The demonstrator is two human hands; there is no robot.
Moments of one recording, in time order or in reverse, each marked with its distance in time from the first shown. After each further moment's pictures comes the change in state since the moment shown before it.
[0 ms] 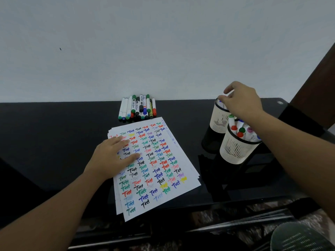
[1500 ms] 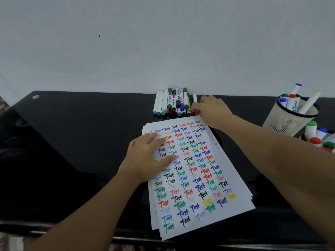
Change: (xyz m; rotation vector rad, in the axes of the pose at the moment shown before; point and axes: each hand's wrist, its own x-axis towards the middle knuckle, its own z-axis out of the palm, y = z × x) left_hand 0.005 -0.006 0.004 -0.002 -0.017 -0.006; right_hand 0.045 -0.095 0.210 -0.477 -0.294 -0.681
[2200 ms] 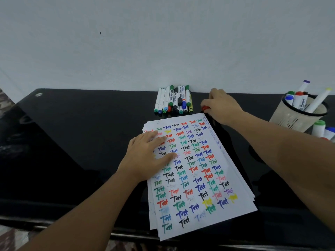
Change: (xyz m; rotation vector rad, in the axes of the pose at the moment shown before) left_hand 0.000 0.000 0.000 0.006 0.004 -0.017; right_hand -0.004 0.022 -0.002 0.051 0.043 0.002
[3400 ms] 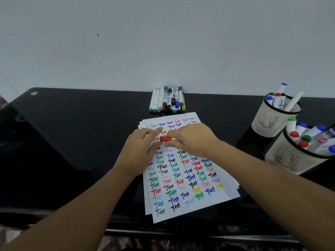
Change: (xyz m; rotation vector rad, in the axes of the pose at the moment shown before) left_hand -0.007 0.001 0.003 -0.004 0.256 0.202; right_hand -0.086 -0.108 -0.032 0.063 -0.132 -0.290
